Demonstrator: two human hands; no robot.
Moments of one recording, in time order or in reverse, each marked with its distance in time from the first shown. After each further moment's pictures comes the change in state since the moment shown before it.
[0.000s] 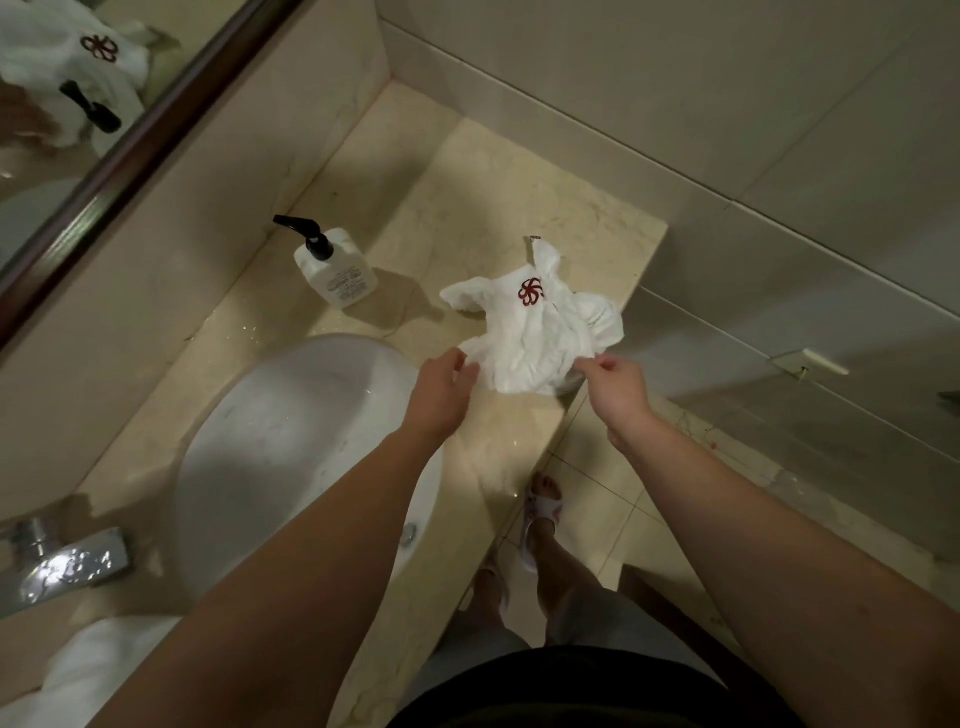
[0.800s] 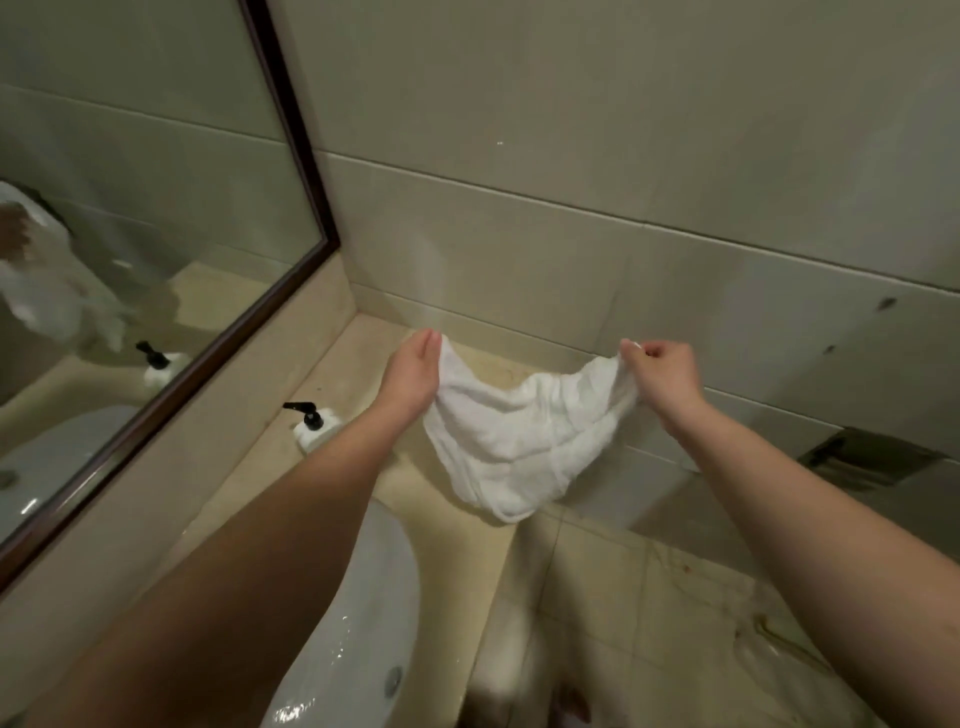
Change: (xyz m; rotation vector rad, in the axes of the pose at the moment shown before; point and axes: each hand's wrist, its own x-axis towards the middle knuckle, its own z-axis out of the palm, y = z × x) left_hand -0.027 0.200 -0.108 -0.107 0.159 0.479; right_hand -0.076 -0.130 -0.169 -0.051 0.375 -0.515
